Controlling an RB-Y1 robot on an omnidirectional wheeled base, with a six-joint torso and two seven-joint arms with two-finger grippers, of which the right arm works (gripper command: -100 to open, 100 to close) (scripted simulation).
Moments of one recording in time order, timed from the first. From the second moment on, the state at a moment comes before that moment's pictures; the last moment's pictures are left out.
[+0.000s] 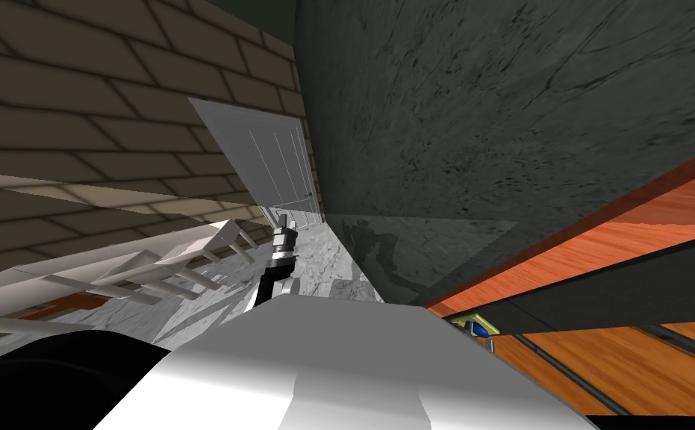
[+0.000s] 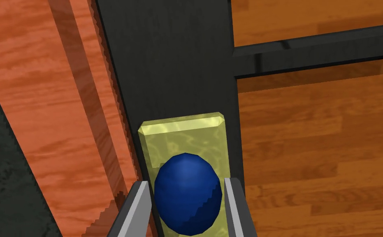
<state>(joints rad) 0.51 -0.08 -0.26 -1.03 -0.68 -0.97 -1.47</state>
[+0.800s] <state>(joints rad) 0.46 -0.21 -0.20 -0.93 -0.64 -0.97 -1.59</state>
